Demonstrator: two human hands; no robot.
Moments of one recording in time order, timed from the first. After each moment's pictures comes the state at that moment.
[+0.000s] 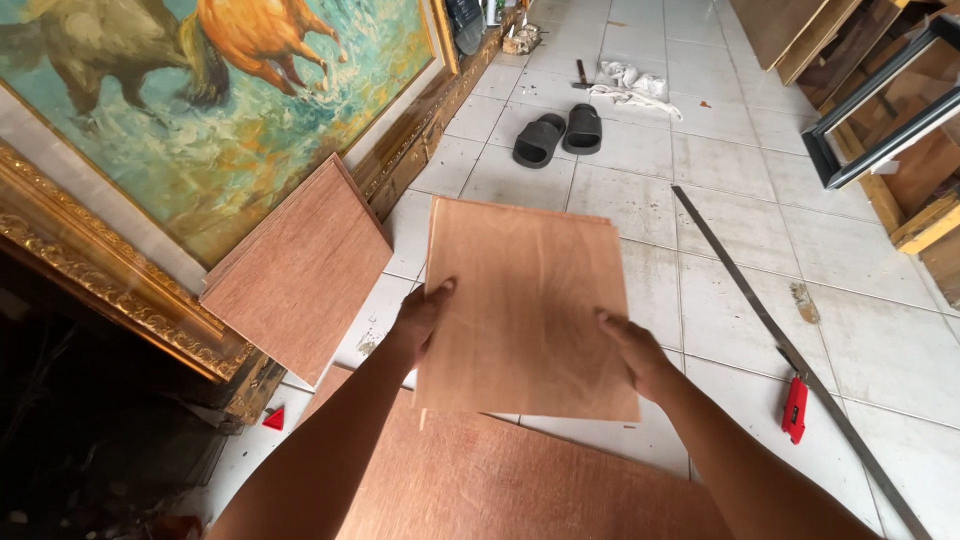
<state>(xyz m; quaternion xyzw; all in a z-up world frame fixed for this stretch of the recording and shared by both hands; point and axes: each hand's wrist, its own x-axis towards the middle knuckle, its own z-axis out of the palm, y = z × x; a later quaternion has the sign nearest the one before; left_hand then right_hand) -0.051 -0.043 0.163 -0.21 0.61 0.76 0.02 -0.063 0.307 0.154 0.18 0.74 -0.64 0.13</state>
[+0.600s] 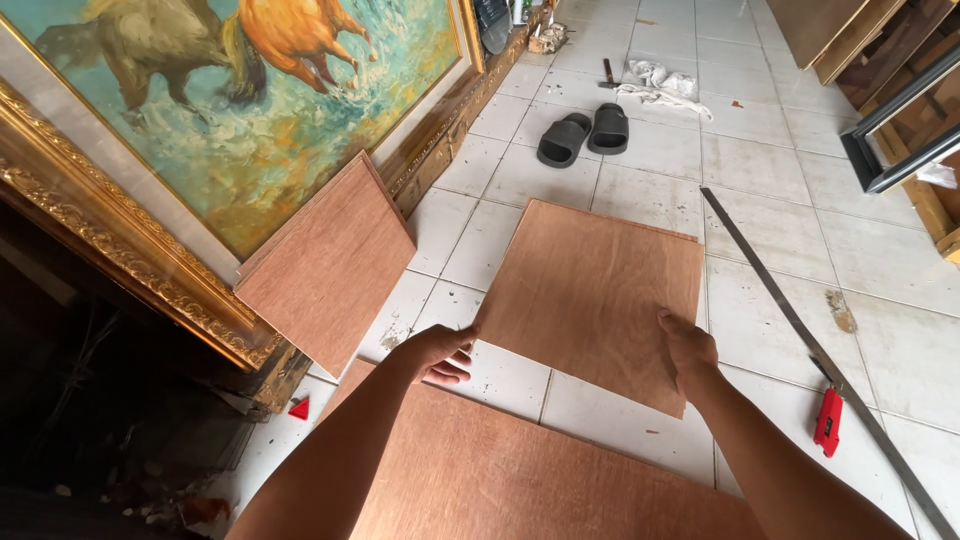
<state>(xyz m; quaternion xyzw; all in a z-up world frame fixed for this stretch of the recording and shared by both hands) -0.032 -0.084 0.118 -0.18 0.73 0.58 0.30 -0.071 0.325 0.149 0.34 0.77 -0.54 0.02</state>
